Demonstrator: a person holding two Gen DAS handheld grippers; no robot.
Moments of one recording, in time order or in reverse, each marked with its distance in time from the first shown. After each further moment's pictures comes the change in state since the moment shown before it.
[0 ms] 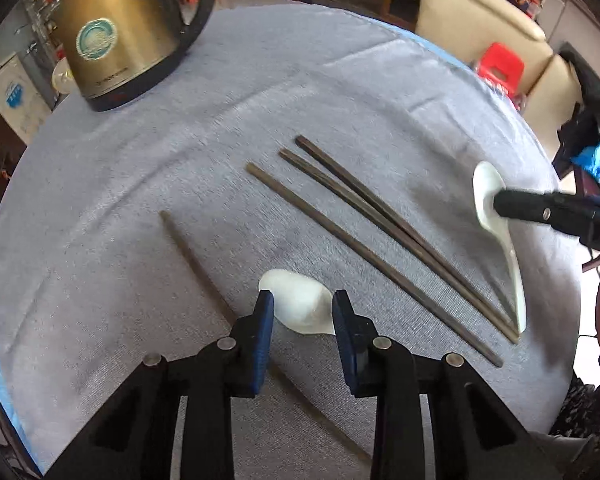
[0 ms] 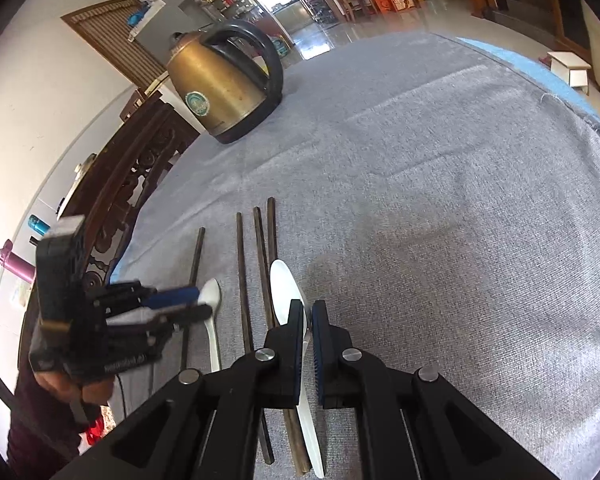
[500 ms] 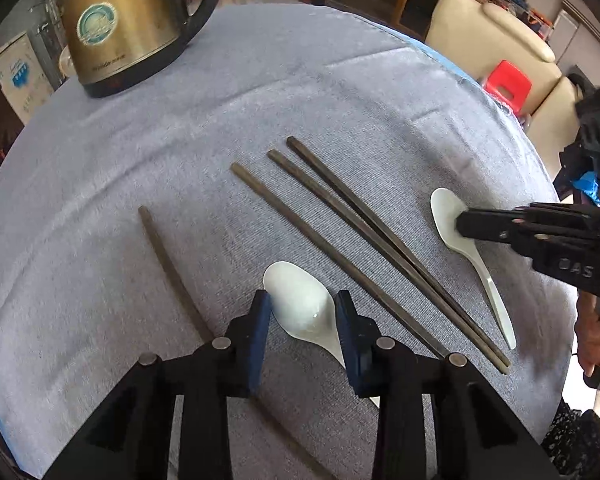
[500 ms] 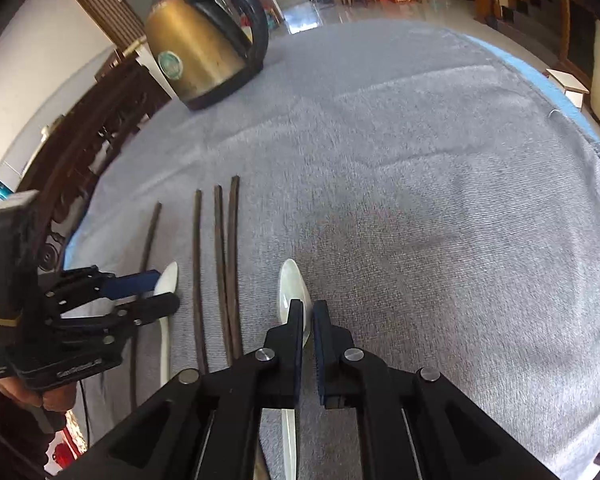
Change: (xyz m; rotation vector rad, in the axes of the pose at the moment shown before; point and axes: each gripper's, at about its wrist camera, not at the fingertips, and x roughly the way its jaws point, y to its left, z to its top) left arm 0.009 -0.007 -0.002 -0.044 -0.012 -0.009; right arm 0.042 0.001 0.016 -0.076 0.128 -0.152
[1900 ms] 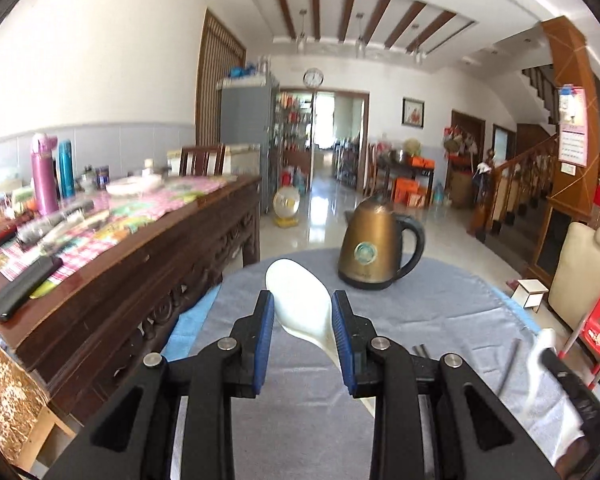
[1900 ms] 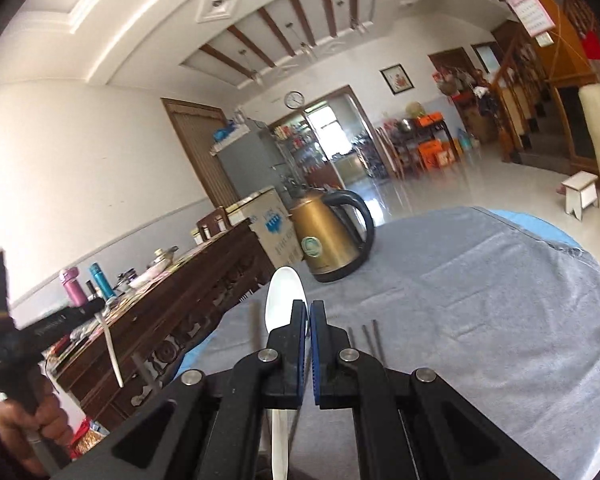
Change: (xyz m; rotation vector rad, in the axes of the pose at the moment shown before) left arm -0.282 -0.033 -0.160 -0.473 -0.831 0.556; right arm -0.174 0.076 -0.124 -0.061 -0.759 0.252
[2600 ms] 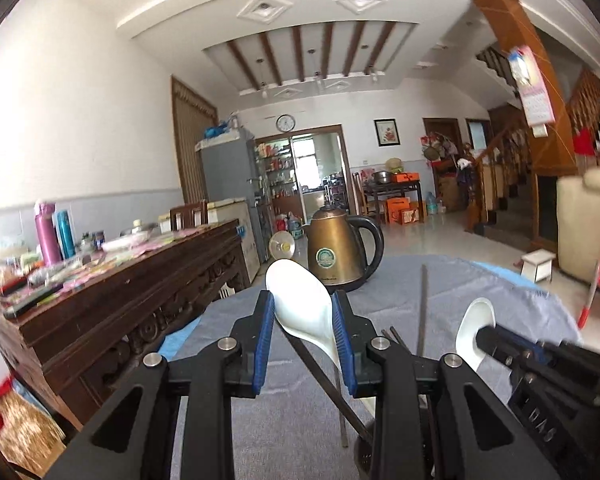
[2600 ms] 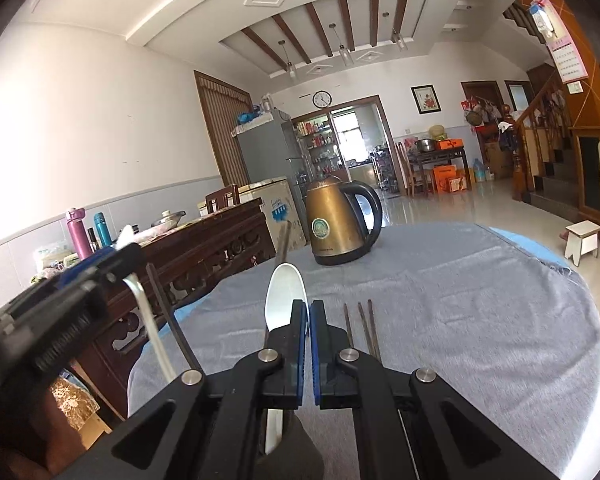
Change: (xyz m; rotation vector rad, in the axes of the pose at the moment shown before) left arm -0.044 -0.104 -0.090 0.224 -0.180 0.039; right arm -0.030 0.010 -0.046 -0.181 0.009 -0.004
